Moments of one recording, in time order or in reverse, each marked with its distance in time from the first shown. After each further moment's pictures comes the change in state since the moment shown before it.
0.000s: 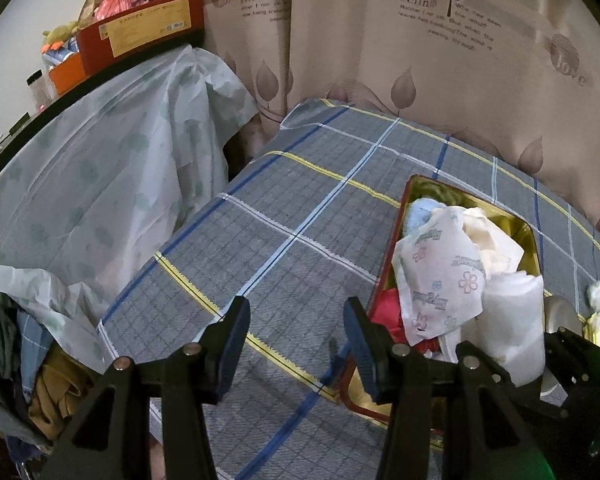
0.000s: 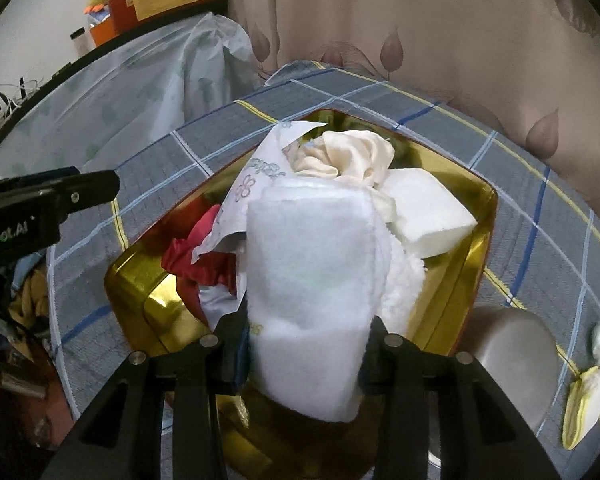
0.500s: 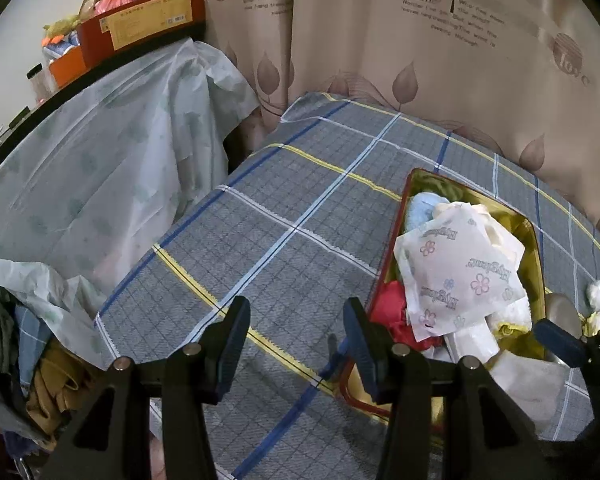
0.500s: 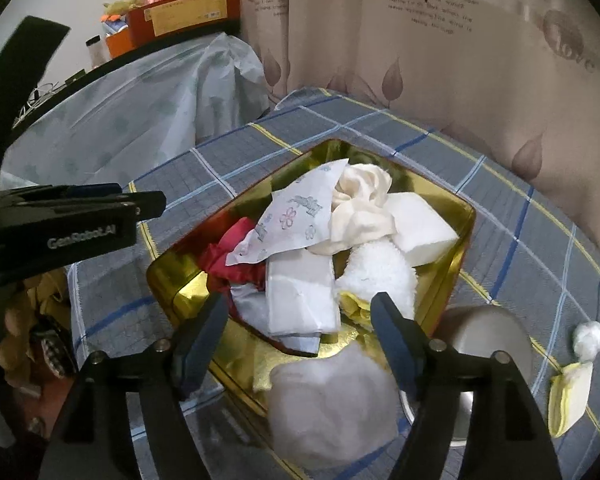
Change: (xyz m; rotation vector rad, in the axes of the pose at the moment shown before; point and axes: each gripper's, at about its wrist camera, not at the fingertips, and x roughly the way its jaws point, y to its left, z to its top) left arm 0.001 0.001 -0.003 -0.009 0.015 -0.004; right arm -0.042 0.012 -0.006 -0.028 -0.077 -0.003
